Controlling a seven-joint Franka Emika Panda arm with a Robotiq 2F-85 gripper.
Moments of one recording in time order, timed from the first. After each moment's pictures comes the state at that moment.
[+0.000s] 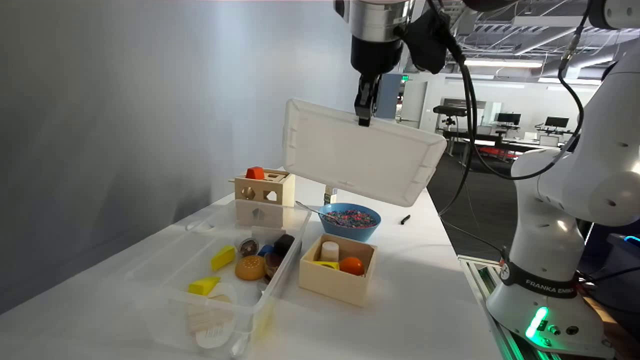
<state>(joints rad) 0.15 -0.37 0.34 -2.10 -0.54 1.54 0.56</state>
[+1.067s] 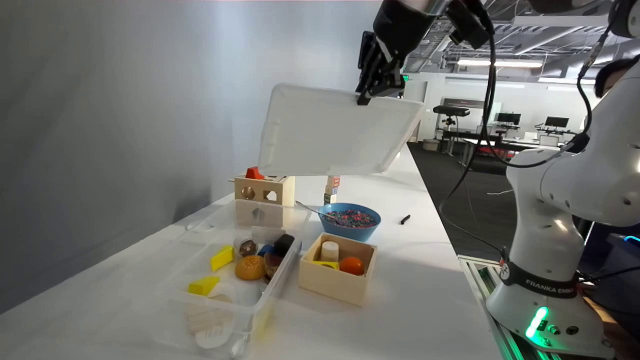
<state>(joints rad) 0.29 -0.54 0.29 -2.23 -0.65 1.73 0.04</state>
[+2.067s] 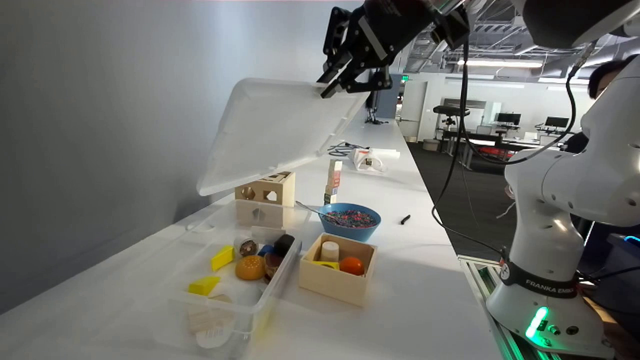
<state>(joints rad) 0.35 -0.52 0.31 -2.29 -0.79 2.08 -0.23</state>
